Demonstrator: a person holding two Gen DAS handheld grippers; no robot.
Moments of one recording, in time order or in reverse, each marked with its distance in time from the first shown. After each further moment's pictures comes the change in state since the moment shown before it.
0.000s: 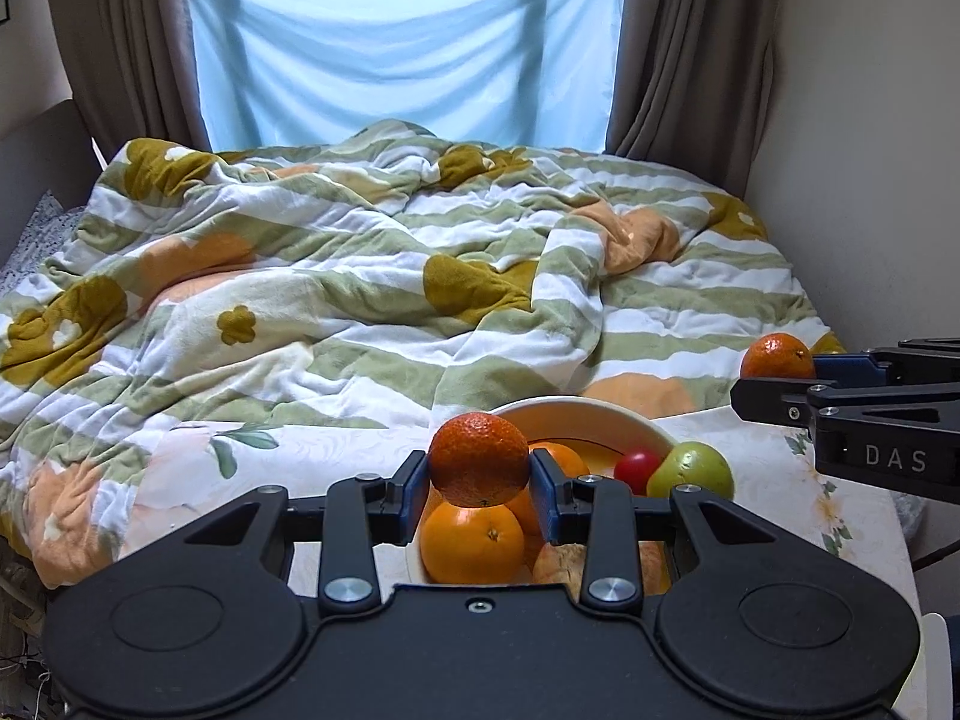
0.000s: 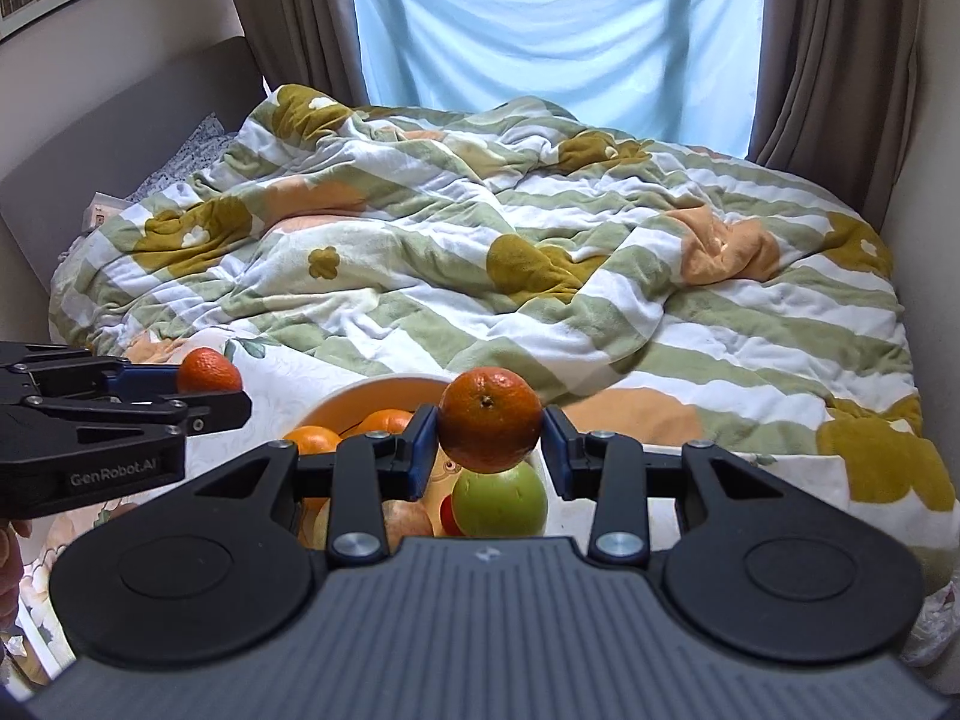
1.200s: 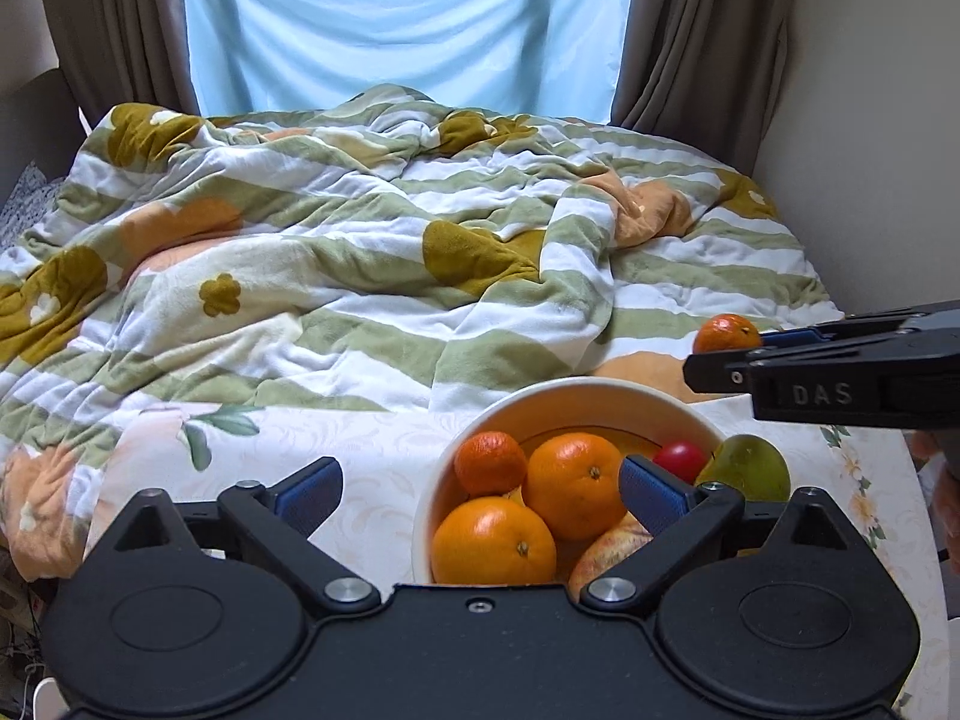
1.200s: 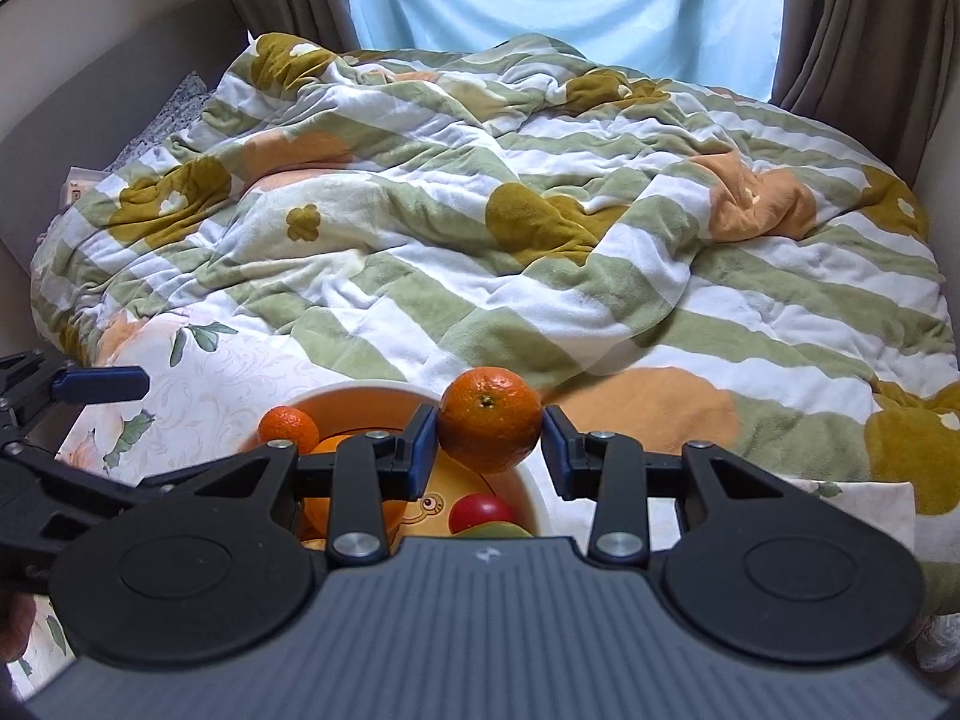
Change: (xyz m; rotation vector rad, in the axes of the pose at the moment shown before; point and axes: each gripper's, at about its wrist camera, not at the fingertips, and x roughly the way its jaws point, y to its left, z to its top) left arm 0.037 0.017 -0.003 -0.023 0.050 -0.015; right arm 0.093 -0.005 0.018 0.016 0.117 0.017
